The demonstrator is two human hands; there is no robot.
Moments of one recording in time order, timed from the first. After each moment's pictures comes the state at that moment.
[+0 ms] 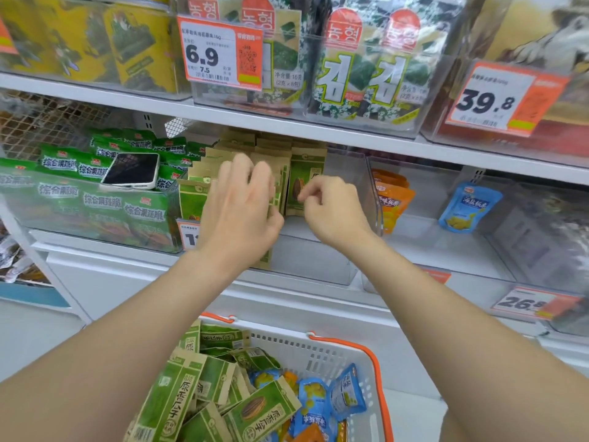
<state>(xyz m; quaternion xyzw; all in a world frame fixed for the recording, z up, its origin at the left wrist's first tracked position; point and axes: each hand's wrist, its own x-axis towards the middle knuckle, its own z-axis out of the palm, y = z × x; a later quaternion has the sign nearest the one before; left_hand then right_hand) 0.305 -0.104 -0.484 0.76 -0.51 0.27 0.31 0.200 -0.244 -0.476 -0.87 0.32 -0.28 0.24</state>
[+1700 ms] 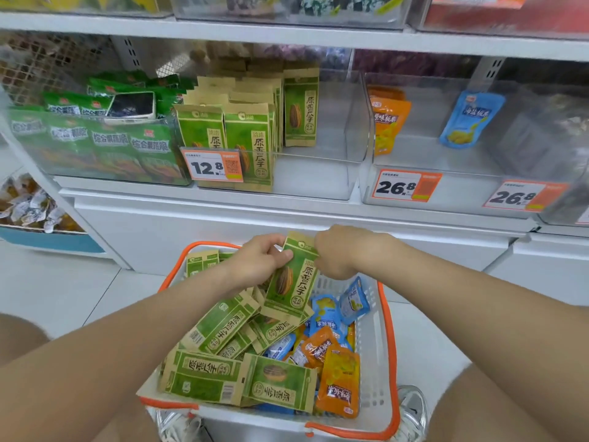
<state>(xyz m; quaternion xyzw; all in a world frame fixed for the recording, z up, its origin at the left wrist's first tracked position) 0.247 -0.030 -0.636 0.71 -0.39 -0.42 0.40 0.101 -0.147 -0.552 -0.93 0.24 0.26 0.02</state>
